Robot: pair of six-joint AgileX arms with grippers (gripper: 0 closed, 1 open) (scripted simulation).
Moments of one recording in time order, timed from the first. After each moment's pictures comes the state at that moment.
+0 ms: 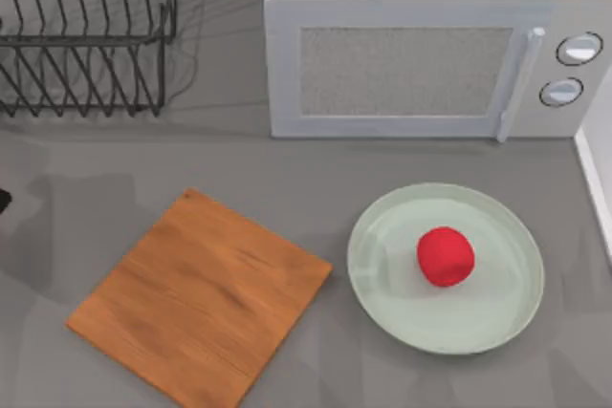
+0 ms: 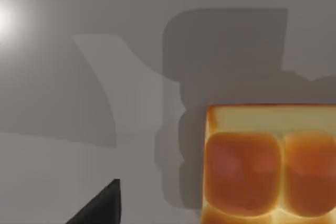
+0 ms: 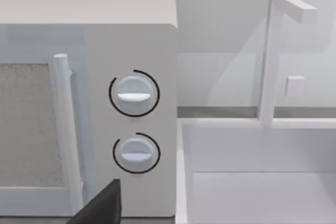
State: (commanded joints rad) left arm 0.24 1.97 1.25 -0.85 0.00 0.64; right arm 0.00 0.00 0.00 0.00 0.00 0.00
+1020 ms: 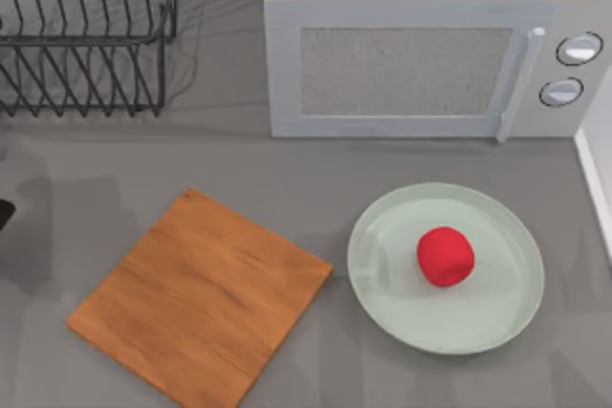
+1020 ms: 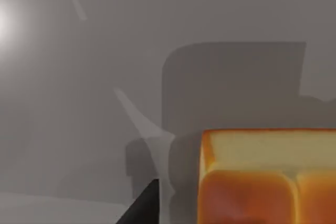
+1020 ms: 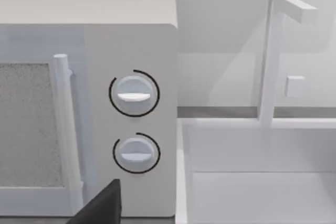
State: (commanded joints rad) left arm 0.25 2.01 1.20 -0.75 0.00 0.65; right arm 0.00 0.00 0.00 0.00 0.00 0.00
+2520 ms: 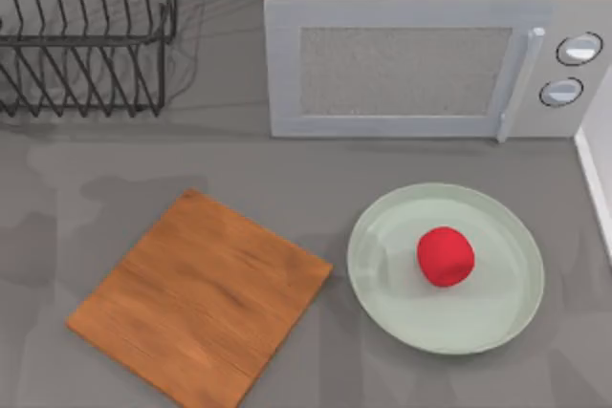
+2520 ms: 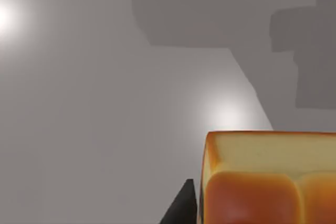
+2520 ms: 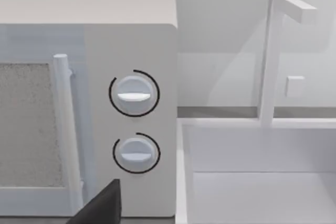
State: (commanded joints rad) left arm 0.24 1.85 1.45 -1.15 0.01 0.63; right arm 0.00 0.00 0.00 0.00 0.00 0.00
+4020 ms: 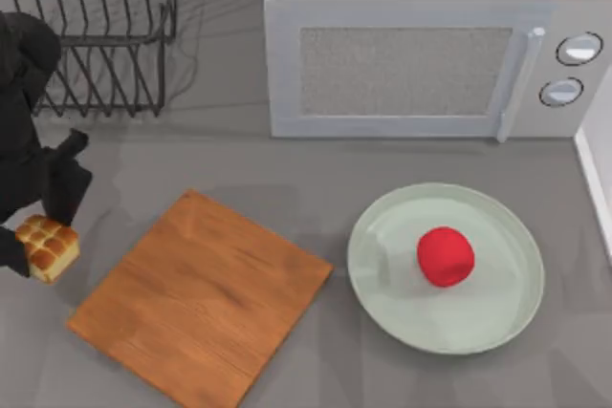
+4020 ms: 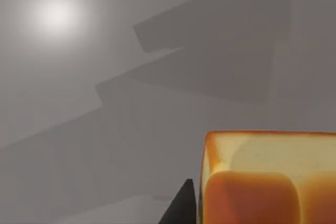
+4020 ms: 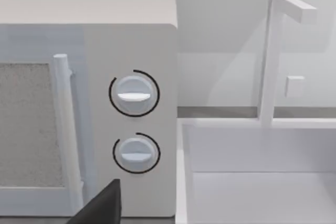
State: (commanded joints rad) left arm -0.09 1.90 1.23 -1.05 -0.03 -1.18; right arm 0.00 0.00 0.00 0.00 0.00 0.00
